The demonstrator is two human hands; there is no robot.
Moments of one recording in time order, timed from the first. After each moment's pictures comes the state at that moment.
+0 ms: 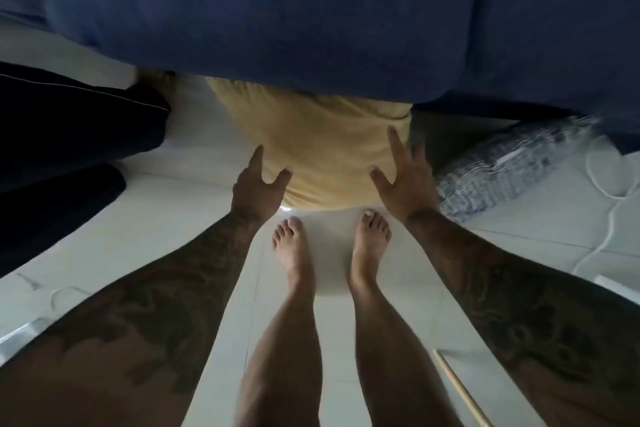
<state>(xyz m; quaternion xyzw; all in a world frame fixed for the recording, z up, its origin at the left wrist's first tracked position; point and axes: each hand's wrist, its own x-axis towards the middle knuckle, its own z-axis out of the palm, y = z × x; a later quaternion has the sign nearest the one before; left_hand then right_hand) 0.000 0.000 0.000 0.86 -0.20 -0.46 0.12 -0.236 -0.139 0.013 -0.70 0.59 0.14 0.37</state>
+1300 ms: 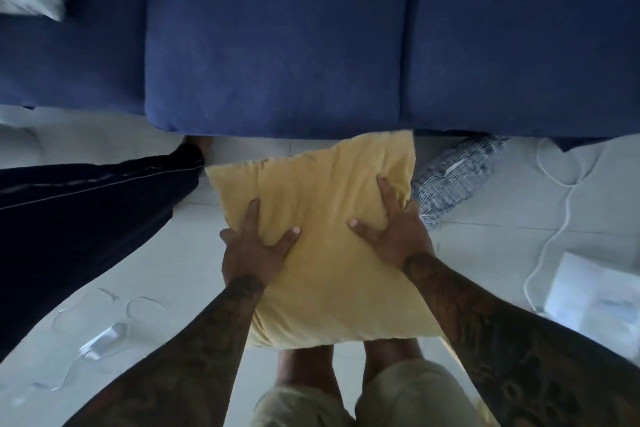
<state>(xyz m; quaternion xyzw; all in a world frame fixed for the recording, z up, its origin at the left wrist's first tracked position) -0.020 0.017 0.249 0.89 -0.20 -0.42 -0.02 -0.251 -0.114 0.222 -0.63 0.61 0.16 0.45</state>
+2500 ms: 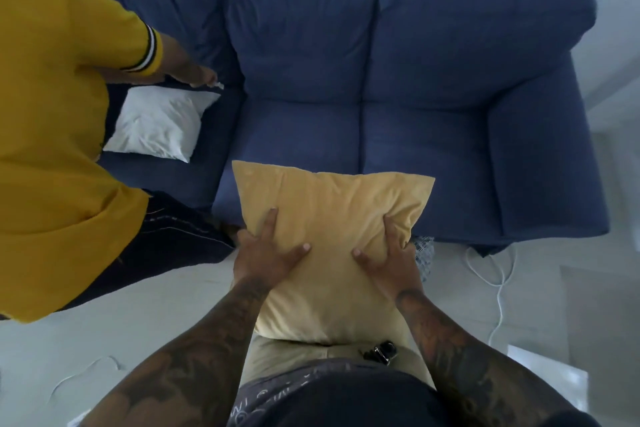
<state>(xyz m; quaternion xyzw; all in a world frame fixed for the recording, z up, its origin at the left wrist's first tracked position) -0.057 -0.044 0.560 0.88 -0.33 -0.33 0.07 -0.303 -0.144 0.536 -0.64 0.64 -0.03 0.43</state>
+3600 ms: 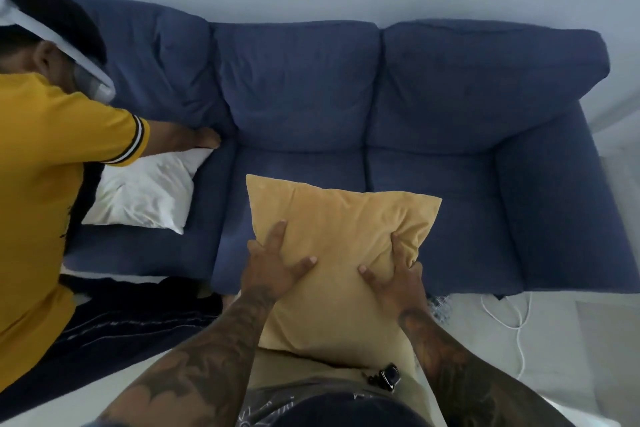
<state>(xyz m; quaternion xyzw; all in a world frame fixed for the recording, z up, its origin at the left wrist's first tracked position) 0.089 -0.223 0.536 0.85 -0.38 -0.35 0.11 -0.169 -0.292 0.528 -0.59 0.68 -0.04 0.43</state>
